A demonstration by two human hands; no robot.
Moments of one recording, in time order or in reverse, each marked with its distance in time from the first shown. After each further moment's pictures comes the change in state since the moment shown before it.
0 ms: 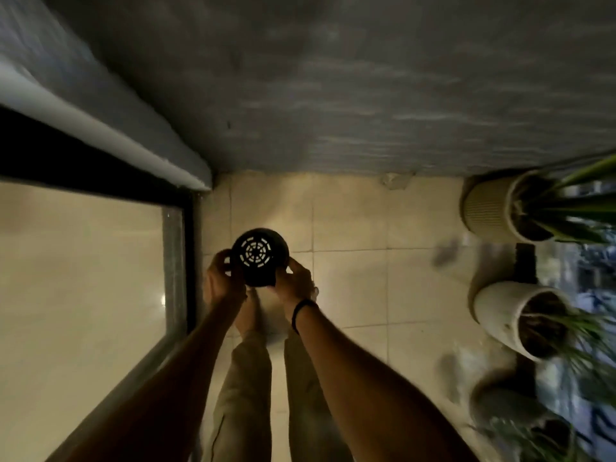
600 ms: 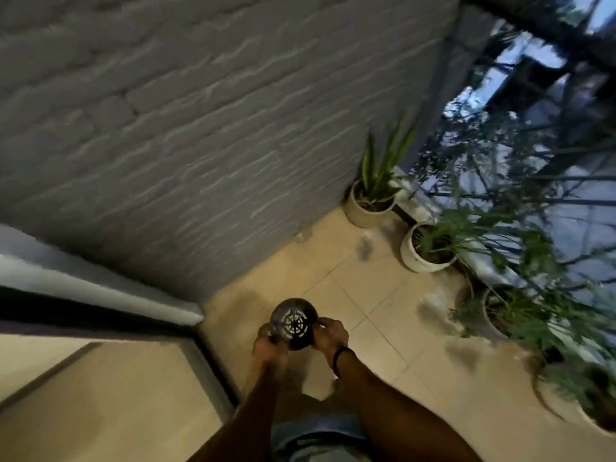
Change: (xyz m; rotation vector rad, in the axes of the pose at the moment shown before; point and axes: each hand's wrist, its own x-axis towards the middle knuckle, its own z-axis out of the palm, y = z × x) left_hand -0.359 0.074 -0.120 0.171 -0.337 0.467; right_hand -0.367 0.060 -0.191 0.385 0.304 0.053
